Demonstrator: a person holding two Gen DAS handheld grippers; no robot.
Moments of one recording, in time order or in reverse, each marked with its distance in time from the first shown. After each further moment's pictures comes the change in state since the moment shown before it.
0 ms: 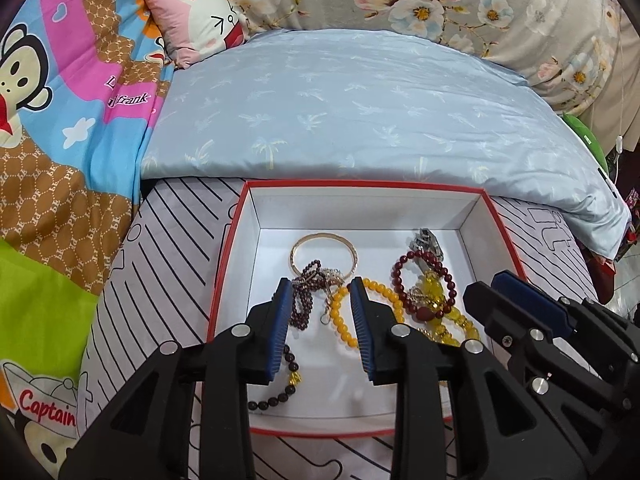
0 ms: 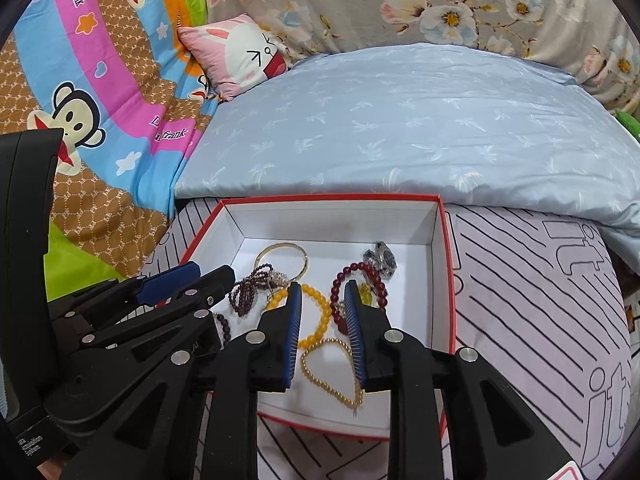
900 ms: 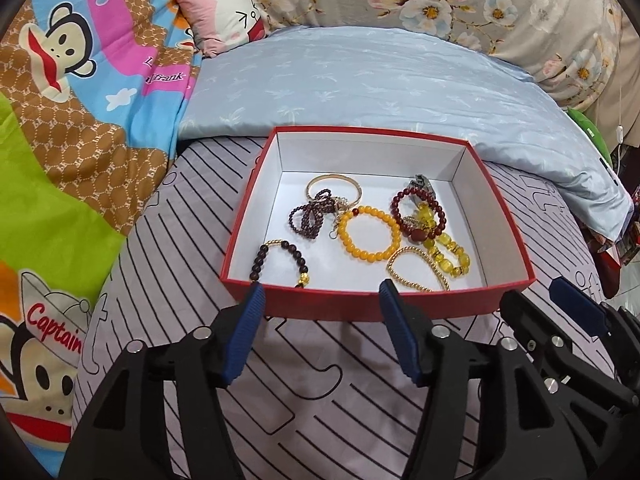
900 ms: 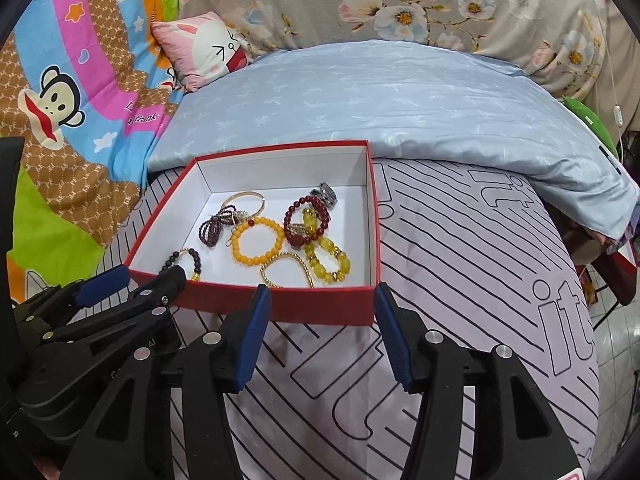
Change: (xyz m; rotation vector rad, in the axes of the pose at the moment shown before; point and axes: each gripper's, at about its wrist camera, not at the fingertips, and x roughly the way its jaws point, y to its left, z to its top) left arm -0.047 -0.003 -0.067 -0.030 -0.005 0.066; right arm -0.055 -0.005 -0.065 0.025 0.006 -0.175
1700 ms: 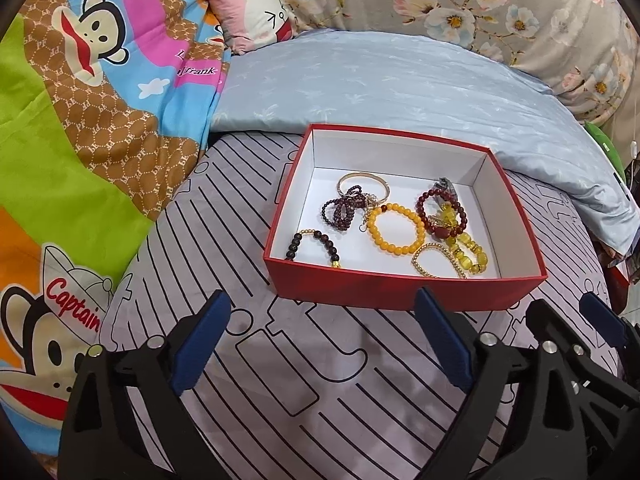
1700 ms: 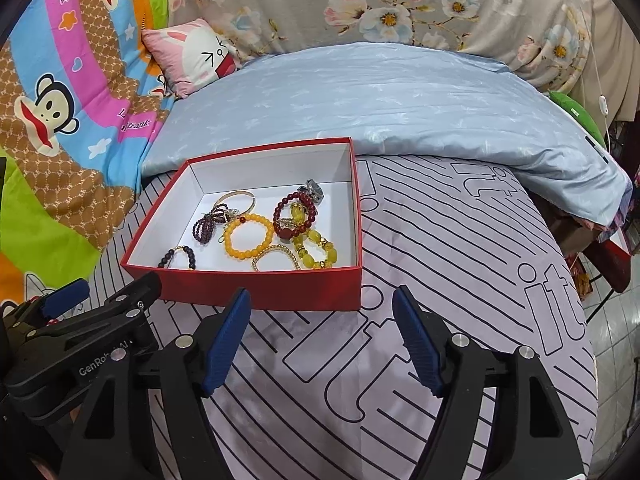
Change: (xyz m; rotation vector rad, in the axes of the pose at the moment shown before) left arm -0.013 0.014 -0.009 -0.063 -0.009 0.052; right arm -0.011 -0.006 -0.011 0.036 -0.019 -0.025
